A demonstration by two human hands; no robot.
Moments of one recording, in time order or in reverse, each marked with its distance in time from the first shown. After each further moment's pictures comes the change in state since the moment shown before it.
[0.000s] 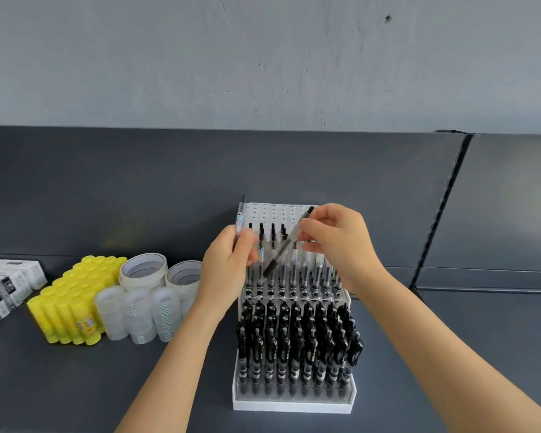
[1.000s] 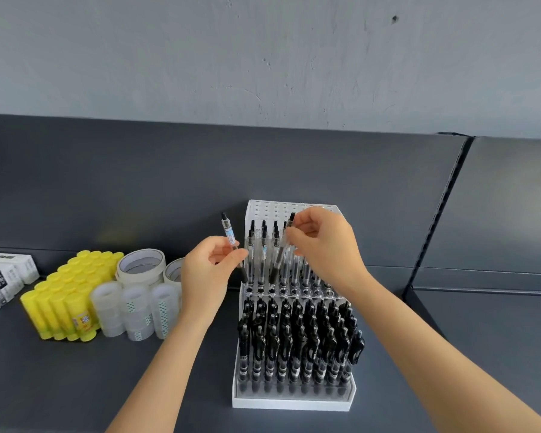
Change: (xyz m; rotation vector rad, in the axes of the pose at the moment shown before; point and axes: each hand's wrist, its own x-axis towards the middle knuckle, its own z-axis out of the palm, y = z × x) left_hand -0.003 -0.033 -0.015 -0.074 0.168 -0.063; right_hand -0.003 0.006 0.019 -0.363 -0.001 -0.158
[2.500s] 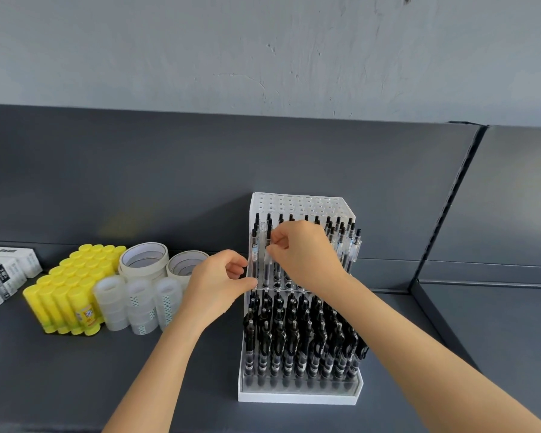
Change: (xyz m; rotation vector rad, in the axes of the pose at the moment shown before) left_hand 0.004 -0.023 -0.011 0.435 -0.334 -0.069; right_hand 0.000 0.000 0.034 -0.389 -0.177 -0.108
